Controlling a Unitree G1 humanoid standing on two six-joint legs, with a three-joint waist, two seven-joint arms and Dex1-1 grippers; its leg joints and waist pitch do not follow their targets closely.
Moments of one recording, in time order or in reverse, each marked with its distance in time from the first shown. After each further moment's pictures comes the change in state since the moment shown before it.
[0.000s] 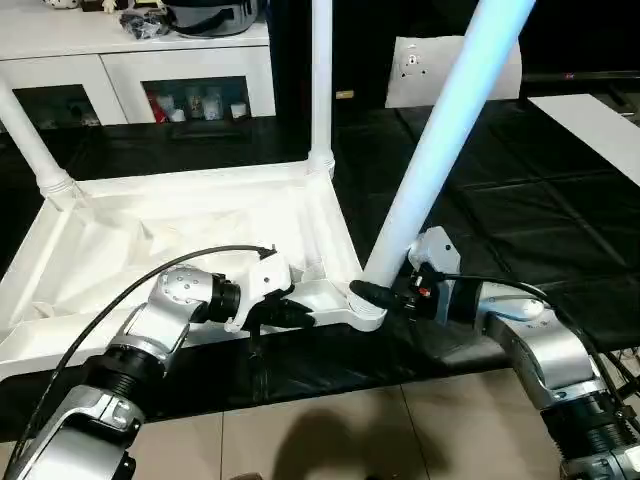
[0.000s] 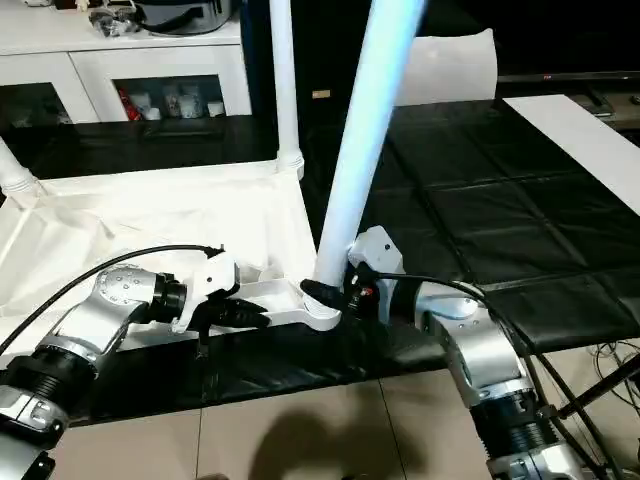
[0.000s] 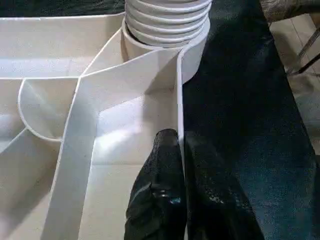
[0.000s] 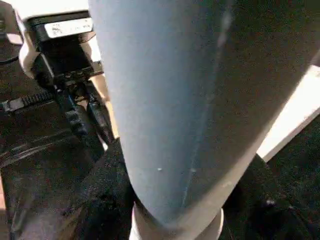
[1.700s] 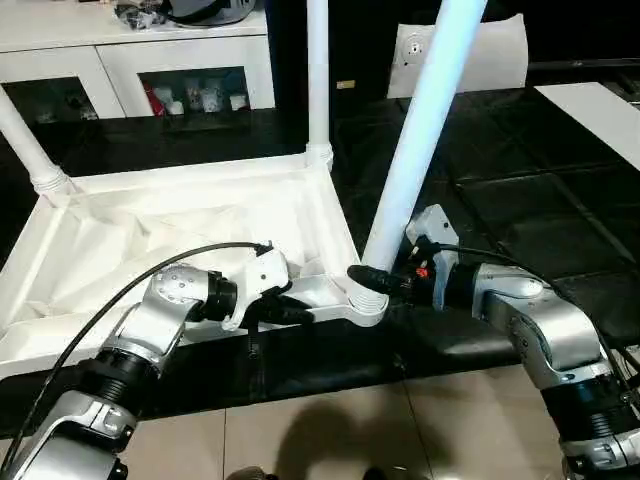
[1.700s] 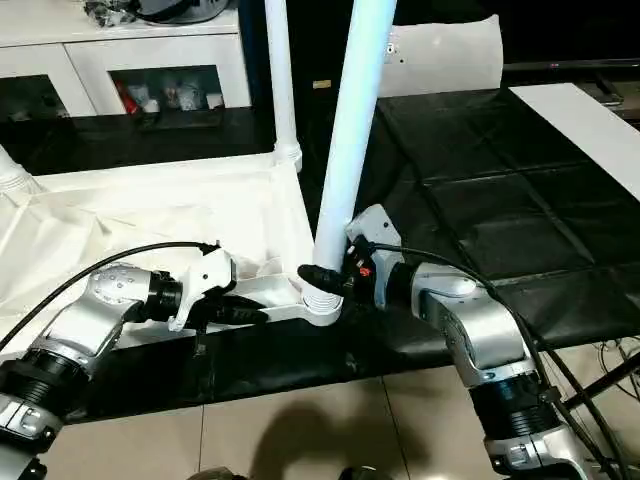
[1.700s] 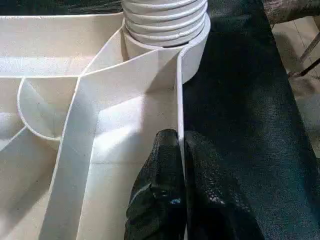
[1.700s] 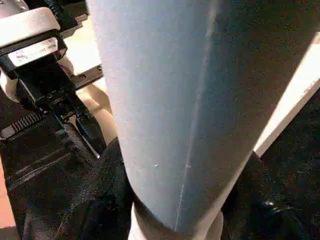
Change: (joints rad) left arm 0.033 0.018 0.015 -0.097 -0.023 0.070 0.004; right arm -0.081 0.007 -0.032 -0.097 0.075 0.312 -0.086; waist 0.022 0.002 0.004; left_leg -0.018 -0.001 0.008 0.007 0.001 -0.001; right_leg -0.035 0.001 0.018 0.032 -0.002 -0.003
